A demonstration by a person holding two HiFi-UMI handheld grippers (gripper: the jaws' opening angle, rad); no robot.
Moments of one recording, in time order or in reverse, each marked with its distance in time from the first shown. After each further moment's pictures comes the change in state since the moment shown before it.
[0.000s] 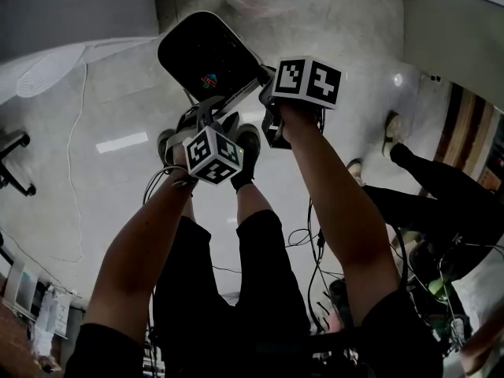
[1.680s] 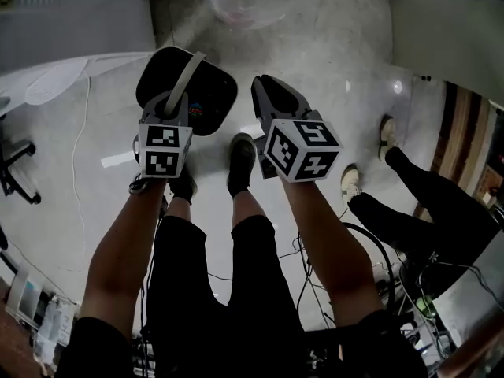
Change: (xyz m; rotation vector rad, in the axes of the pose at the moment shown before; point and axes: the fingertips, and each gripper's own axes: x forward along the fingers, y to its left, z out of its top) left arm -0.077 0.102 0.008 -0.395 -0.143 0.245; right arm -0.112 0.051 0.019 -0.315 -0.501 0.138
